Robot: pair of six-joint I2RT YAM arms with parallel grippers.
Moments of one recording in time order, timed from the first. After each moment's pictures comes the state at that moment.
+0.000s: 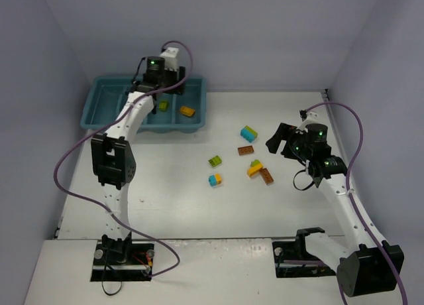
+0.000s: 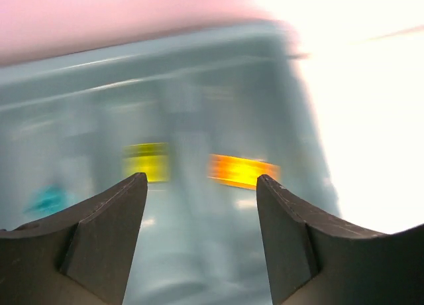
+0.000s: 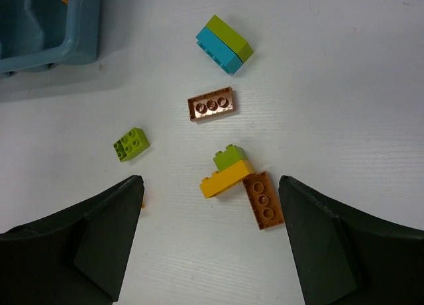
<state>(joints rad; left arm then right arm) -0.19 2.14 2.05 -0.39 0.08 -0.05 0.12 1.01 0.82 -0.37 -0.17 0.38</state>
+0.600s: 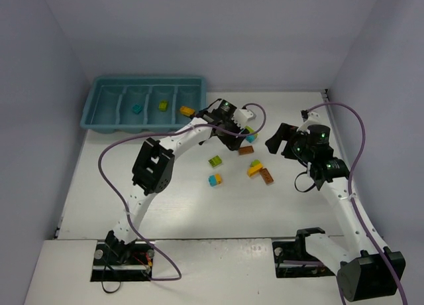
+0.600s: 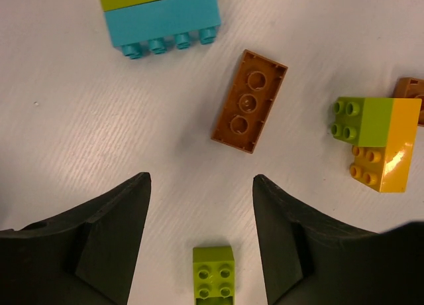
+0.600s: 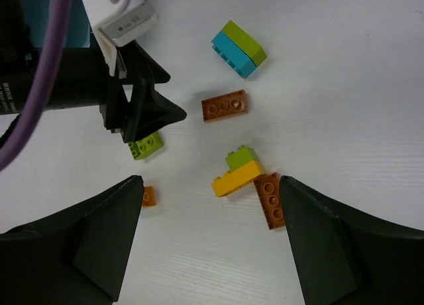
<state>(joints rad) -0.67 2.30 2.03 -0.62 0.28 0.18 0.12 0.98 0.82 -0.37 -0.20 0.39</state>
